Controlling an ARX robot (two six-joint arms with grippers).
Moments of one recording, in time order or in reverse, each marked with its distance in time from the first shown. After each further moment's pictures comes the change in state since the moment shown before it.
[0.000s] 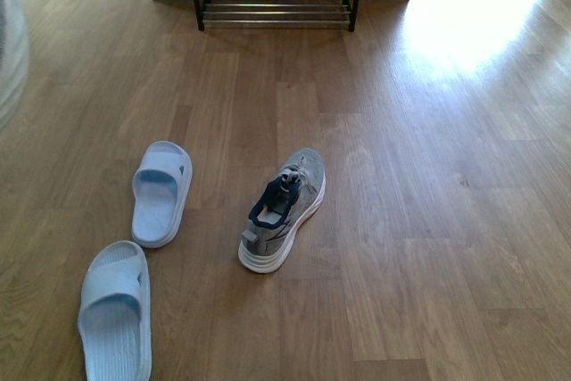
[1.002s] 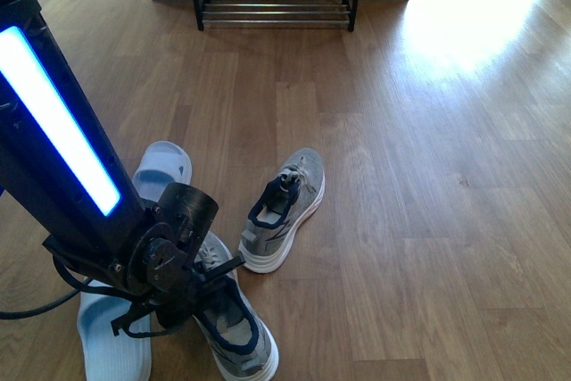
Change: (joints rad) left arm -0.023 1.859 1.000 0.073 0.546 -0.760; right arm 0.000 0.000 0.000 0.000 0.000 0.000
